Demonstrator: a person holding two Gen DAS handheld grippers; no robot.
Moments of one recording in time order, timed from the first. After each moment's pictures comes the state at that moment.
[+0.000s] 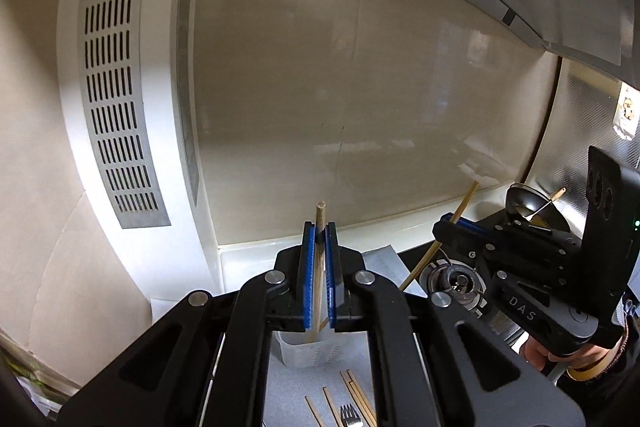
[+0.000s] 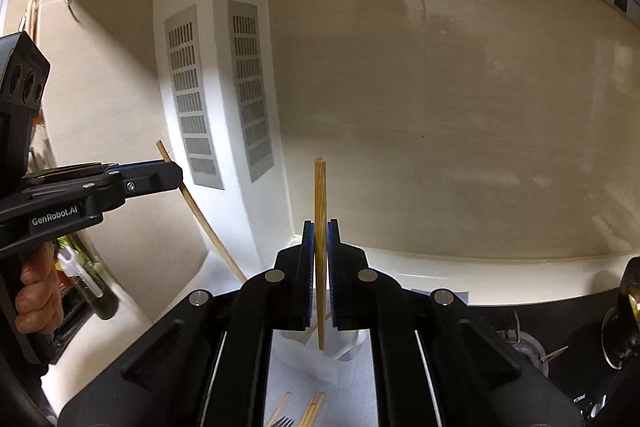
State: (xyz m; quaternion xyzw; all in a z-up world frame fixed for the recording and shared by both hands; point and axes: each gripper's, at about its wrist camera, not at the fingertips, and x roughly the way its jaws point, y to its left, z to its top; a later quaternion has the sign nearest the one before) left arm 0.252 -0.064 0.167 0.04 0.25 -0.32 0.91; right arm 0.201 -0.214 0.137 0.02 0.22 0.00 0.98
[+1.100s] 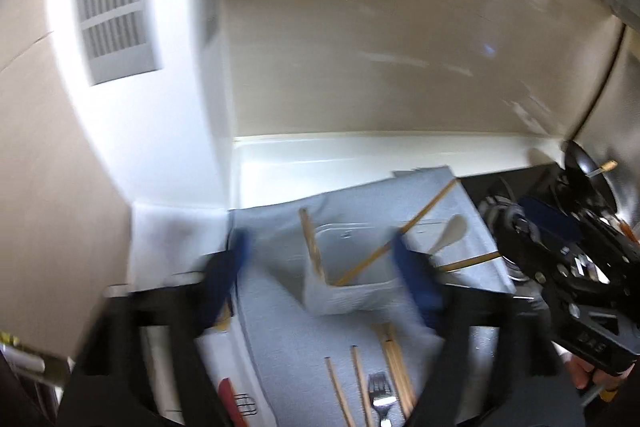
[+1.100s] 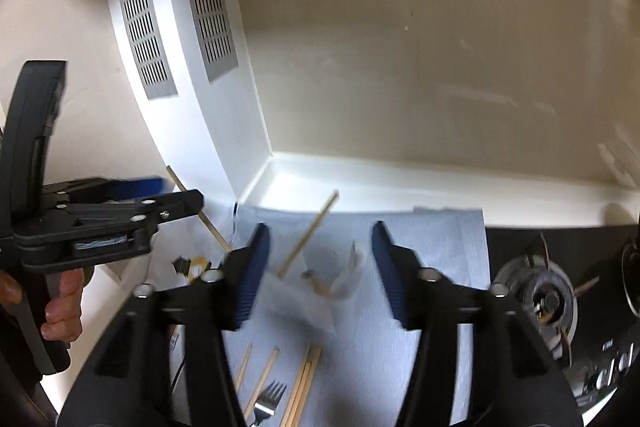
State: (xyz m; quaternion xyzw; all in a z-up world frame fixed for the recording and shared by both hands) left arm 0.302 -0.066 0.037 0.05 0.39 -0.24 0.89; right arm 0.224 -0.223 0.031 0.07 0.35 -0.01 0.93
